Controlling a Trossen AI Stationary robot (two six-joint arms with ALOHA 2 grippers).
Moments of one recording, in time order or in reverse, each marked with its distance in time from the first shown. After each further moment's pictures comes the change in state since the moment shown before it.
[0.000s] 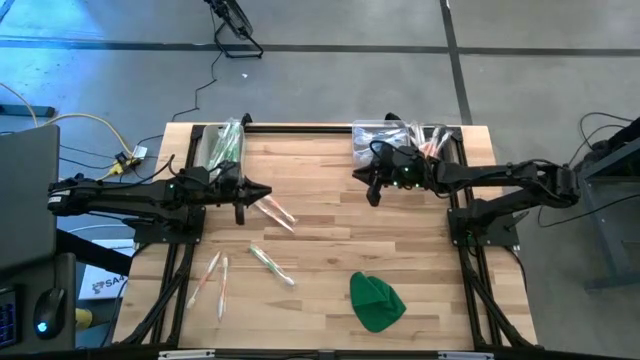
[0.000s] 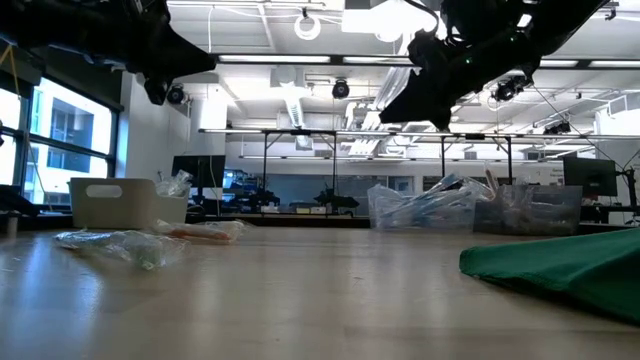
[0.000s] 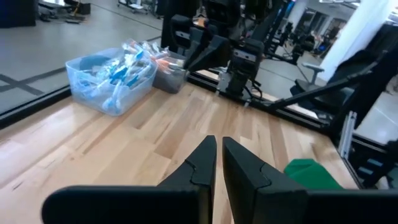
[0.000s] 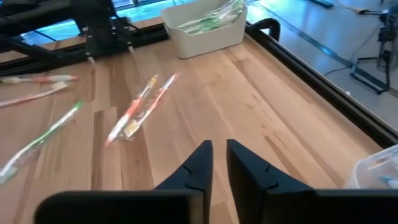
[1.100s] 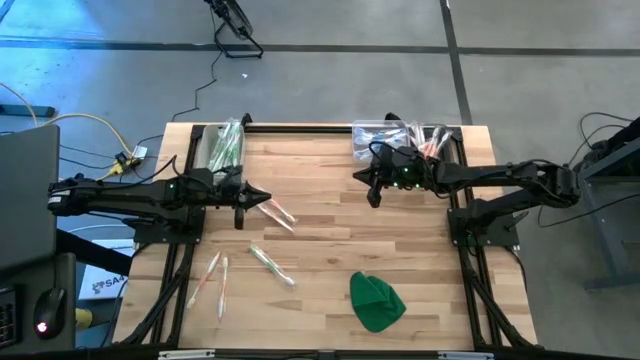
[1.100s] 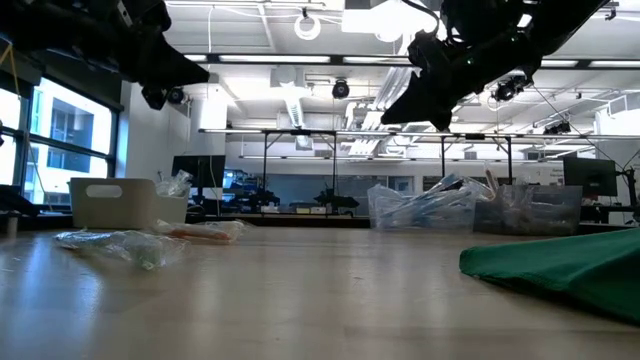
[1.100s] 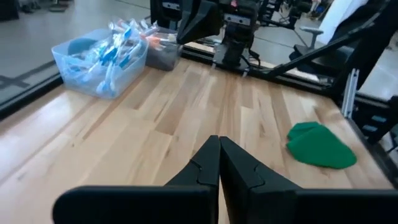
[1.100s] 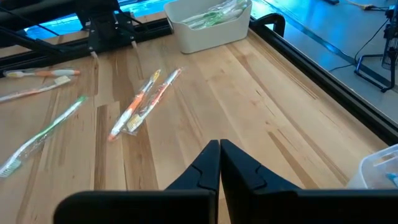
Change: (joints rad) left arm 0.000 0.001 0.001 -0.093 0.062 0.096; right arm 0.000 0.000 -0.001 -0.013 -0.011 -0.003
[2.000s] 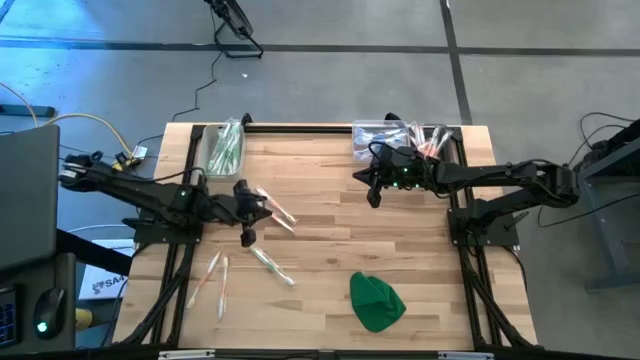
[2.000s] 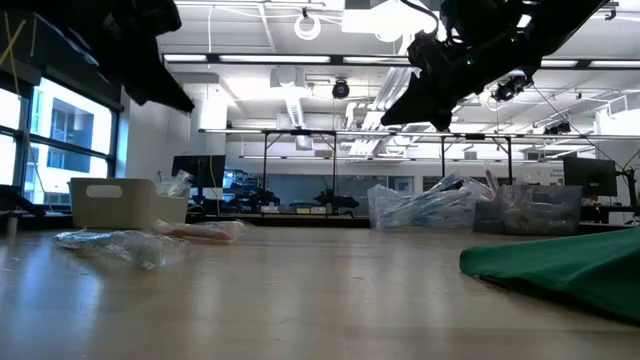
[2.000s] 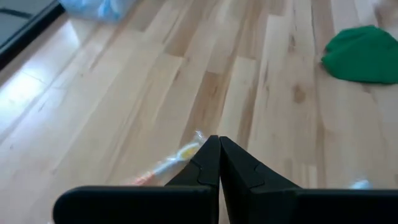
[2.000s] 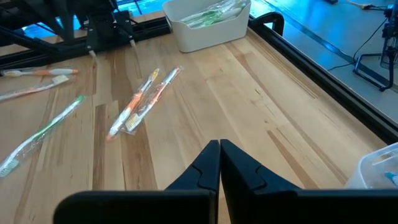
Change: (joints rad) left arm -0.309 0.255 0.206 -0.374 -0.346 -0.096; right arm 0.000 0.003 0.000 -0.001 0.004 0.000
